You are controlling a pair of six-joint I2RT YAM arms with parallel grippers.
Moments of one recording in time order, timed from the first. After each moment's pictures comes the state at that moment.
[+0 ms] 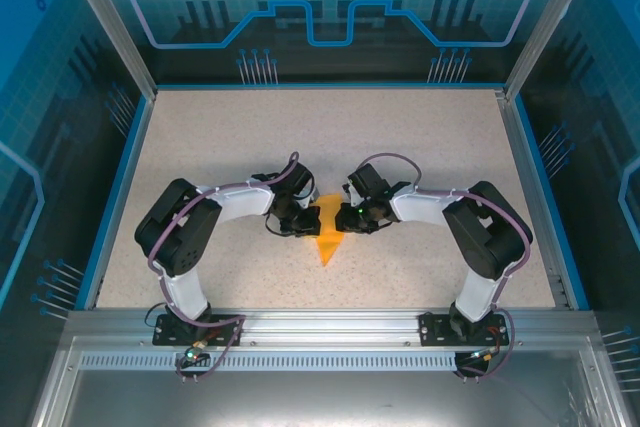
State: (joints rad) left arm -0.56 1.81 0.99 -0.47 0.44 -0.59; right arm 0.62 1.77 0.91 -0.28 -0.34 0.61
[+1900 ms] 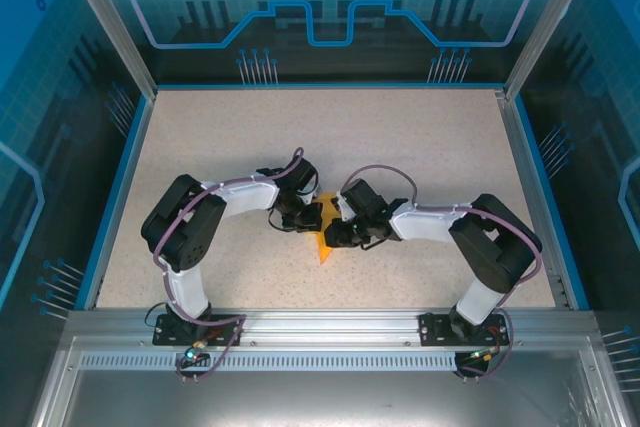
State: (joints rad) left arm -0.56 1.85 1.07 -0.53 0.39 -0.56; right arm 0.75 1.68 0.79 -0.13 -0.41 0.64
